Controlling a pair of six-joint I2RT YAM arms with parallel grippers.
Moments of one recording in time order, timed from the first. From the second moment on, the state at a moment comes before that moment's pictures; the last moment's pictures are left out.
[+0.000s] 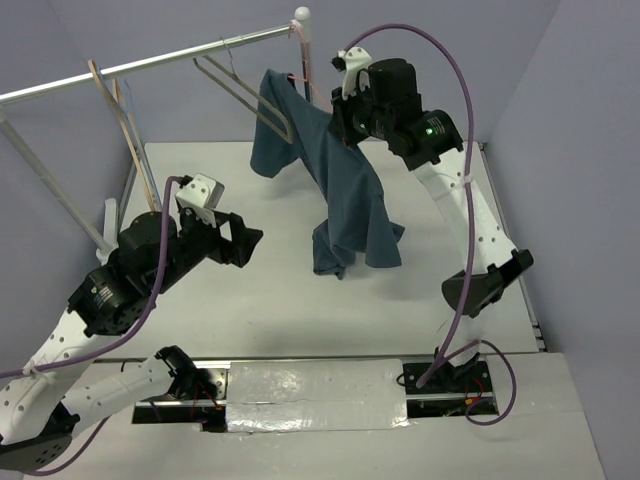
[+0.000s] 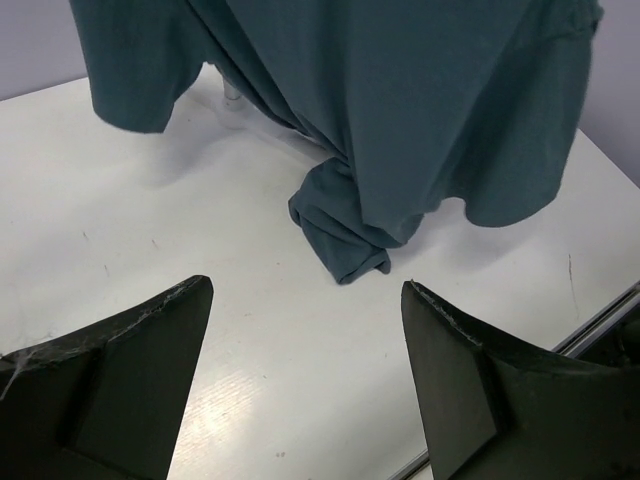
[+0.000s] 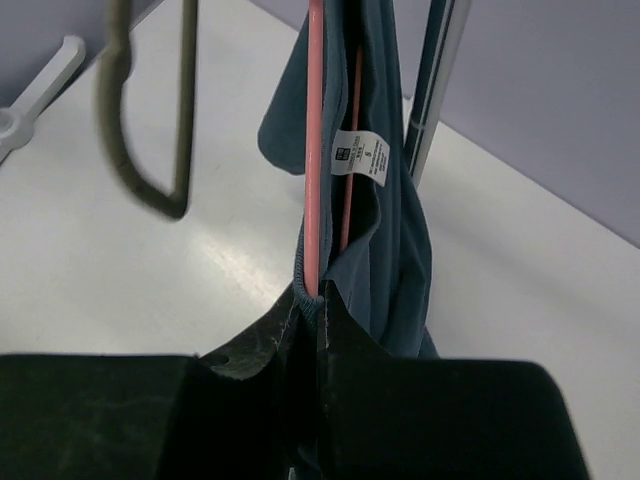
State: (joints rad) left arm -0.72 0.80 1.19 -0.61 -0.17 -0.18; right arm 0.53 1.78 2.26 -0.87 -0.13 -0.03
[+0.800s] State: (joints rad) left arm -0.72 0.76 1.15 -0.58 -0.10 -0.19; right arm 0.53 1.99 2.28 -0.51 -0.06 0.02
